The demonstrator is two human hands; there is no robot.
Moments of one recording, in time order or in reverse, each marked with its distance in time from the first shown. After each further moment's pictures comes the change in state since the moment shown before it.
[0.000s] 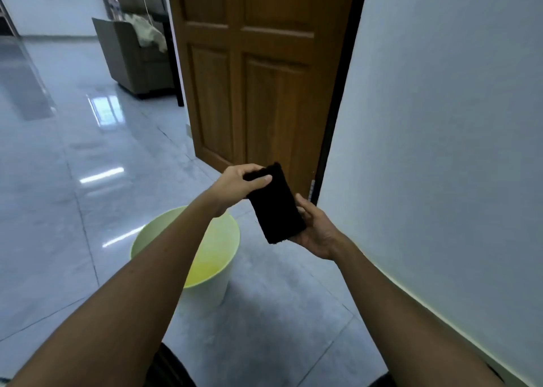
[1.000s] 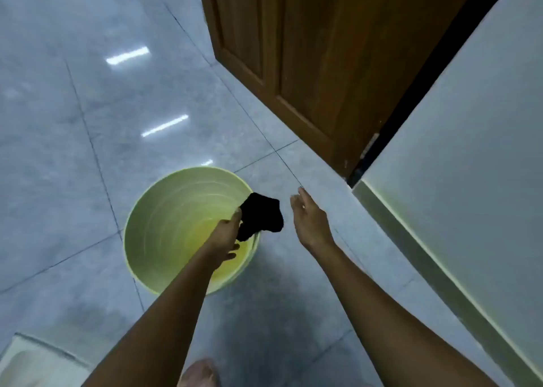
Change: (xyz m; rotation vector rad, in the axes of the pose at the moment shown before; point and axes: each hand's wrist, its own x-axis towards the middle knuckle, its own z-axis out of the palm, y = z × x) left_hand 0.040 -0.215 -0.015 -0.085 0.260 -1.025; right_hand 0.166 0.080 -0.011 -0.843 0.253 0.140
